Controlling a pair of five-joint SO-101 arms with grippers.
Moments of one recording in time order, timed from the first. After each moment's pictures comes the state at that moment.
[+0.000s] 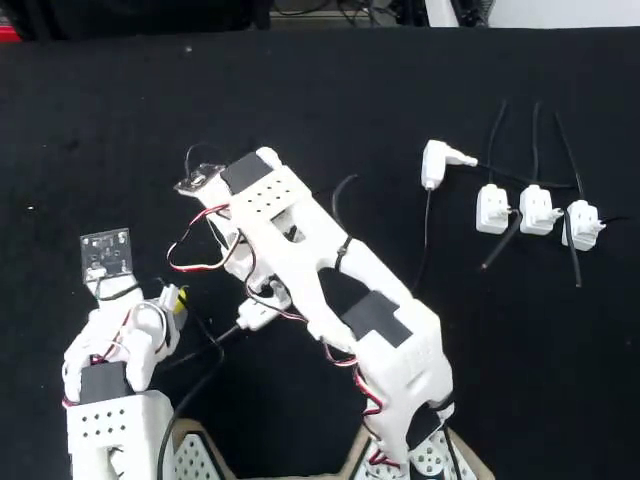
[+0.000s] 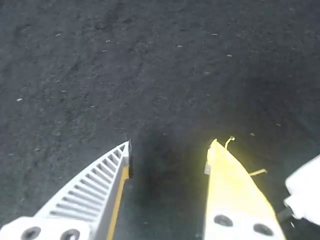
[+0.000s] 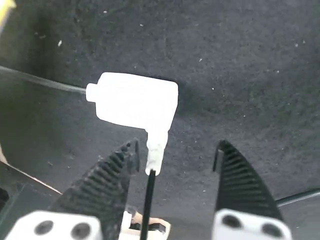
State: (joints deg) left arm -16.9 -90.7 91.6 55.9 -1.8; right arm -38.8 25.5 -14.2 99.0 10.3
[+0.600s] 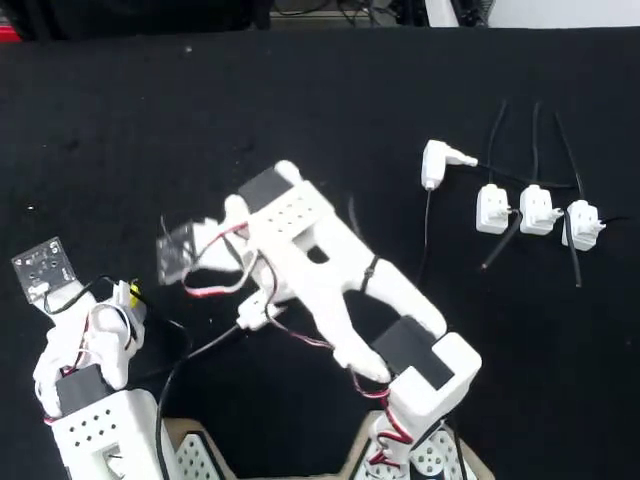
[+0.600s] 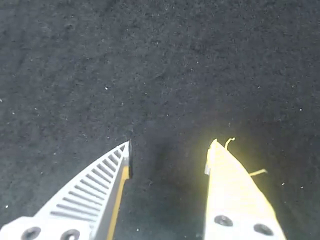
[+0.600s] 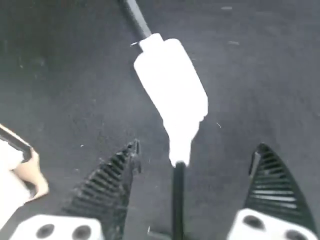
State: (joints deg) left arm -32.2 -90.7 89.5 55.9 1.4; right arm -39.4 11.6 3.8 89.8 63.9
